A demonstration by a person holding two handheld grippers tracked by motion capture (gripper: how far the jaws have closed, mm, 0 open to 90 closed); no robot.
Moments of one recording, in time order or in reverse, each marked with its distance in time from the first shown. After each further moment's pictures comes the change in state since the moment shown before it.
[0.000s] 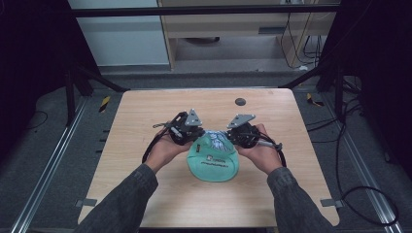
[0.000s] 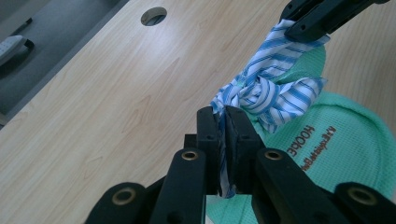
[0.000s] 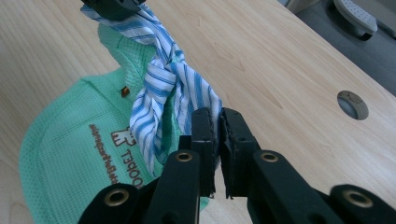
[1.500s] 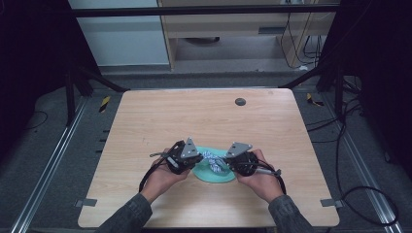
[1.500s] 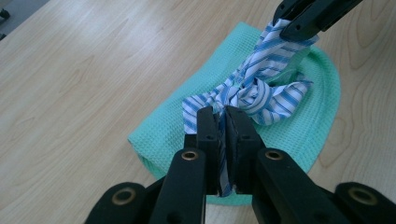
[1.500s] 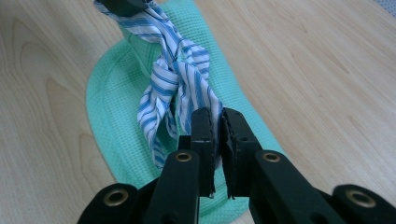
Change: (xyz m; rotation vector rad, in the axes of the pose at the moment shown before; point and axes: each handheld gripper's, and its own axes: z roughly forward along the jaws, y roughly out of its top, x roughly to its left) left arm -0.058 -0.058 0.000 -0.017 -0.042 0.000; right arm 0.057 -0.049 -0.001 0.023 0.048 -0.059
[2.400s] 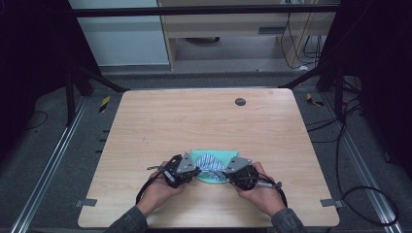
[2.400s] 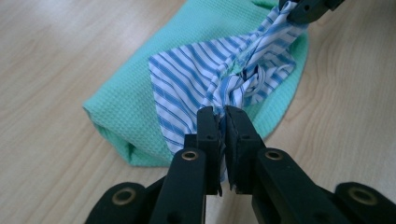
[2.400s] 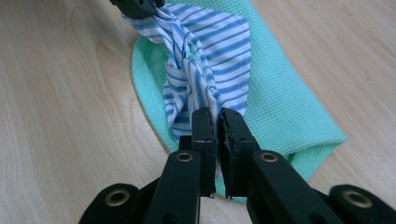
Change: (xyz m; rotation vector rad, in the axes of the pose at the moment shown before) left arm -0.023 -0.034 0.002 0.017 -0.055 0.009; right arm 0.029 -0.022 -0.004 0.014 0.053 -0.036
